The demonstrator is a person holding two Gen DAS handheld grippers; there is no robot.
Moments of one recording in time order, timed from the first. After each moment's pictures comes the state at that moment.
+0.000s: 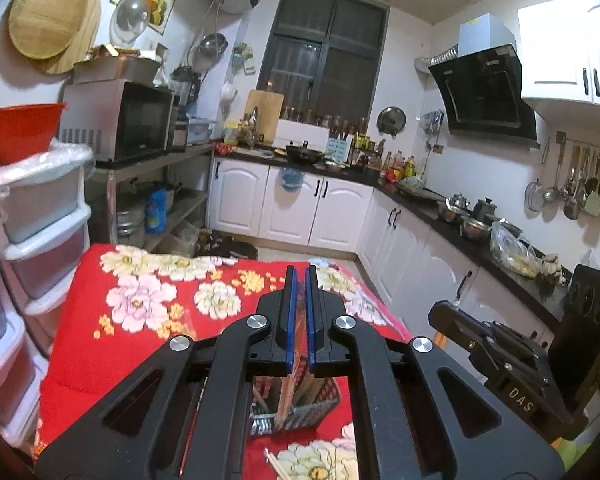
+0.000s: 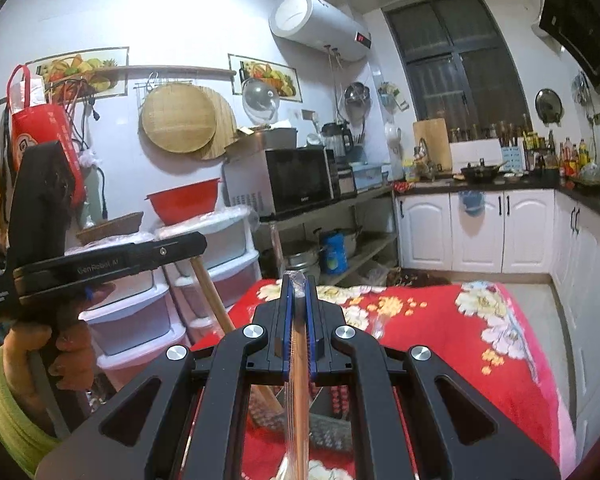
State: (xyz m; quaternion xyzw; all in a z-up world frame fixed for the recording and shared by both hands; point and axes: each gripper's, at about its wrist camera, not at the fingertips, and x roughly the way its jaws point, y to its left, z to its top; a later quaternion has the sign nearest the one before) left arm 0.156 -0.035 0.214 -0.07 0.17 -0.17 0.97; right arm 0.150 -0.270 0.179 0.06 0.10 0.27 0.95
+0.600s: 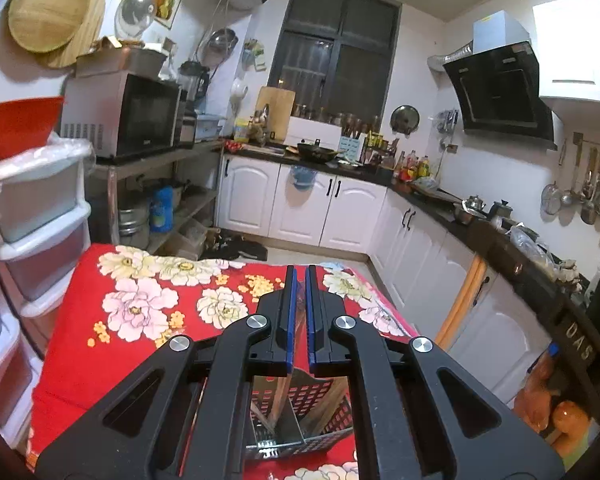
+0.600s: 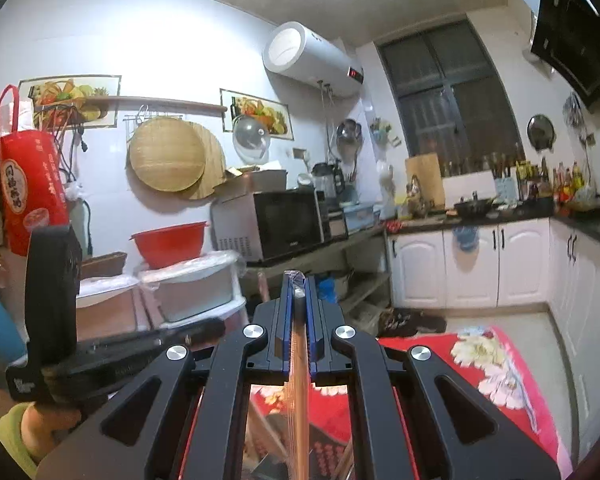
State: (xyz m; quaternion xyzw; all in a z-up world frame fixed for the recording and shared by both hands) left arm 0.202 -0.043 0.197 -0.08 0.18 -0.14 0.97; right arm 0.192 -0.264 0.208 0.08 0.03 0.25 0.97
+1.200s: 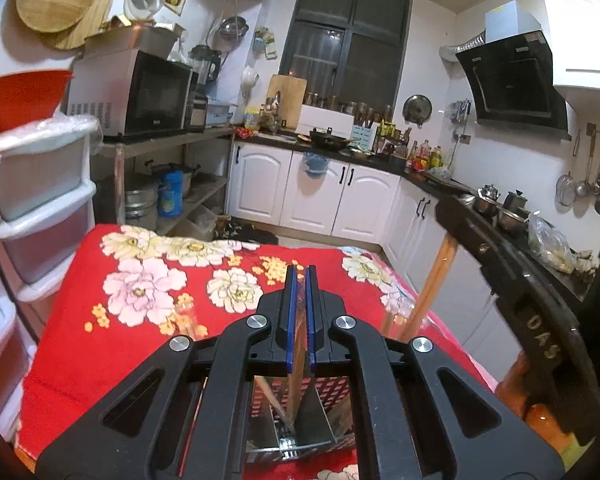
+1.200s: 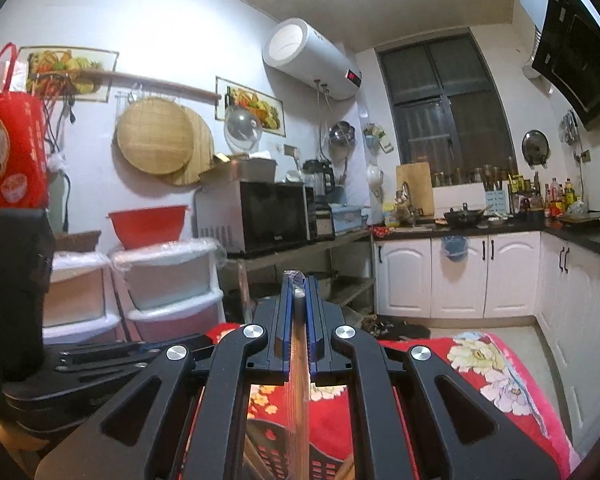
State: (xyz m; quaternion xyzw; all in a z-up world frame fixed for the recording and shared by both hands) left arm 0.221 -0.037 0.149 -0.08 0.20 -0.13 0.97; right arm 0.232 -0.224 0.159 0.05 0.02 0.22 0.97
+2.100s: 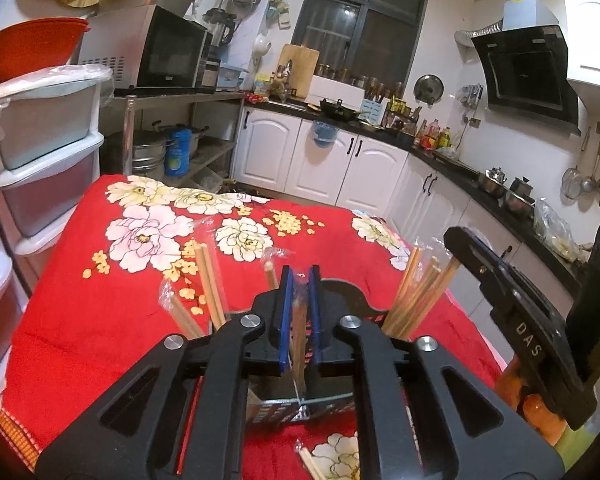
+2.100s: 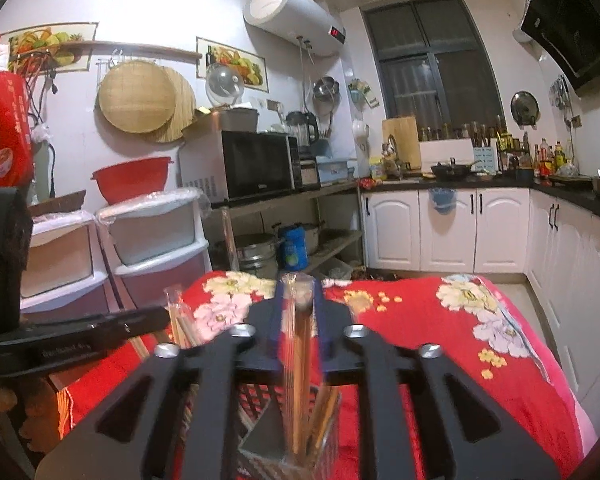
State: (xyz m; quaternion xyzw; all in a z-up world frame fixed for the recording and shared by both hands) left arm 0.210 -0.023 0.107 -0.09 0.25 -0.12 0.96; right arm 0.231 -0.235 0.101 0.05 0.10 0.20 0.97
